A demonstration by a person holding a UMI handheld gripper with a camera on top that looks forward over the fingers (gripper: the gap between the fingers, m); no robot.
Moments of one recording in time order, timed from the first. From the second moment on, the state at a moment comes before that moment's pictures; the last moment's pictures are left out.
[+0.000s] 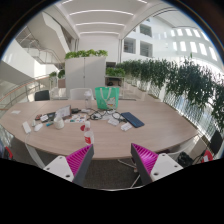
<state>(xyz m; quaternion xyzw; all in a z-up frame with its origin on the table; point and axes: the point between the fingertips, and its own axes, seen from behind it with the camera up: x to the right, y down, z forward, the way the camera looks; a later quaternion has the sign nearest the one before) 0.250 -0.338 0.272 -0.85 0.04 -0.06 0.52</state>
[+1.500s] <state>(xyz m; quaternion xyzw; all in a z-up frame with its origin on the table) 0.161 0.011 0.057 -0.81 0.08 -0.02 0.59</state>
